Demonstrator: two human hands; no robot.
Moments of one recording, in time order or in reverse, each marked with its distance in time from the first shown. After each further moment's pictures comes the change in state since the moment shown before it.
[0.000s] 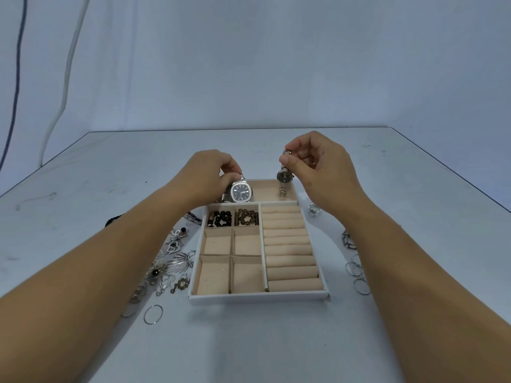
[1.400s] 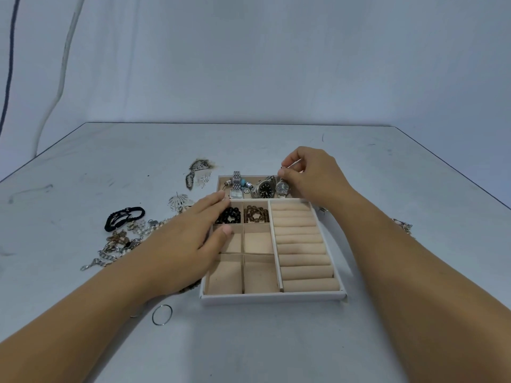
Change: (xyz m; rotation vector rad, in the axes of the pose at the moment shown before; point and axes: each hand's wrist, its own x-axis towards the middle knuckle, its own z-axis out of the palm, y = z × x) left_hand -0.115 -0.001 -0.010 -0.029 -0.234 -0.008; right_hand 0.022 0.028 0.024 -0.337 -0.118 0.201
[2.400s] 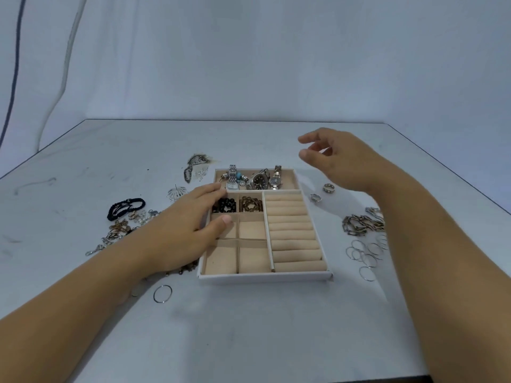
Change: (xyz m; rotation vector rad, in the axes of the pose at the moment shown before) left_hand 0.001 0.003 -0.005 -0.009 -0.005 0.033; right_hand -0.025 -0.010 -0.066 -0.141 -0.162 -0.071
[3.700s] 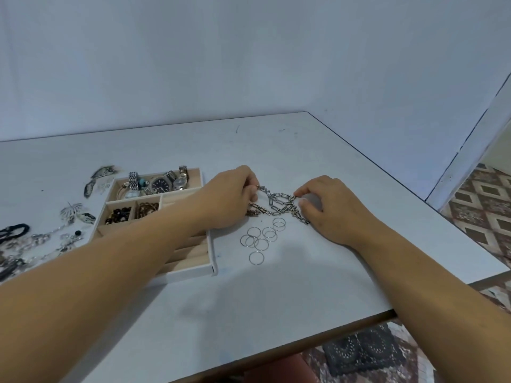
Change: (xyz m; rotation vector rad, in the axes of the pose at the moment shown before) left_hand 0.121 0.151 0.084 -0.093 -0.060 0.180; right_hand -0.115 0.138 -0.033 -0.212 0.174 0.050
